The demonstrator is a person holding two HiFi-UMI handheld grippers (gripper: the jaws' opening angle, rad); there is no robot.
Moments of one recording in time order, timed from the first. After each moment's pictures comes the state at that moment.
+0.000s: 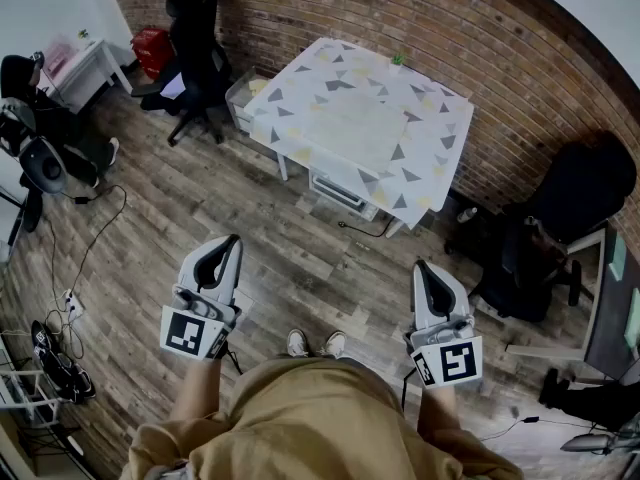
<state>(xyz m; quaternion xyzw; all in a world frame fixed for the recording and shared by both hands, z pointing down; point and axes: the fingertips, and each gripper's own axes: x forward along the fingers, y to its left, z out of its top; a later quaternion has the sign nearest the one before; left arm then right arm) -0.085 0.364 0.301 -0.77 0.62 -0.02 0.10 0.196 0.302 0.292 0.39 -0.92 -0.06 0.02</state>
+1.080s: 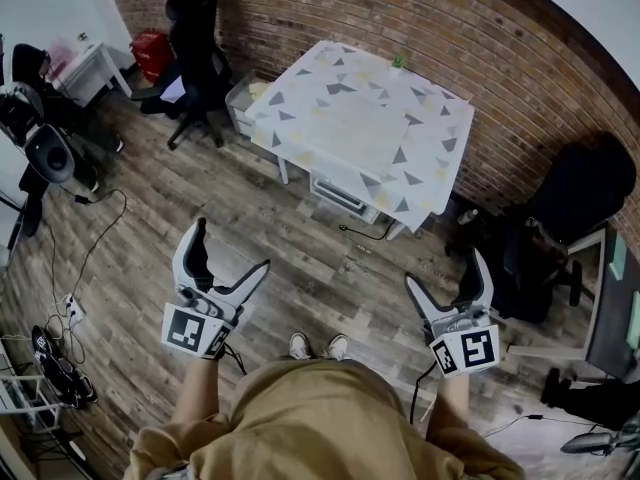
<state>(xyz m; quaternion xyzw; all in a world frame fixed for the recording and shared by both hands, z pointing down) -0.097 0.360 0.303 -0.78 0.62 0.02 0.09 0.217 0.279 0.300 0.40 -0.92 -0.04 0.02</state>
